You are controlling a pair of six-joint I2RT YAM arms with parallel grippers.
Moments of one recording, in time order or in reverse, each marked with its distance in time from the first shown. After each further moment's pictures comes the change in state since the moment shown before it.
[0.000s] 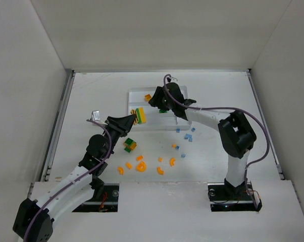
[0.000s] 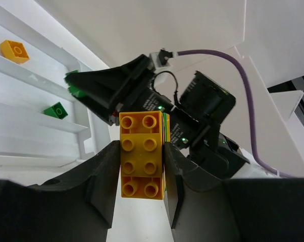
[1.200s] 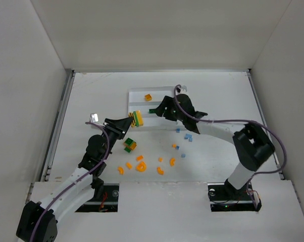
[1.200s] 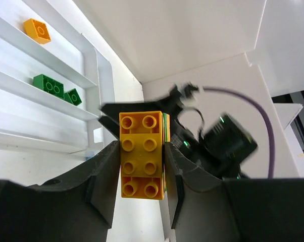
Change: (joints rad) left arm 0.094 -0.010 -0.059 -0.030 0.090 -0.114; right arm 0.025 -0.157 -0.253 0.050 -0.001 0.019
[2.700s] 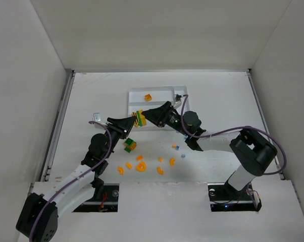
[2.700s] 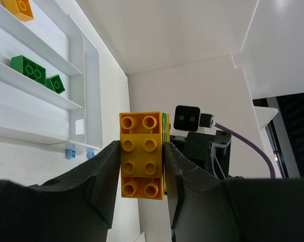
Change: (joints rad) left arm -0.020 0.088 0.000 0.086 0.018 -0.125; right arm 0.111 -0.102 -0.364 0.967 -0.287 0.499
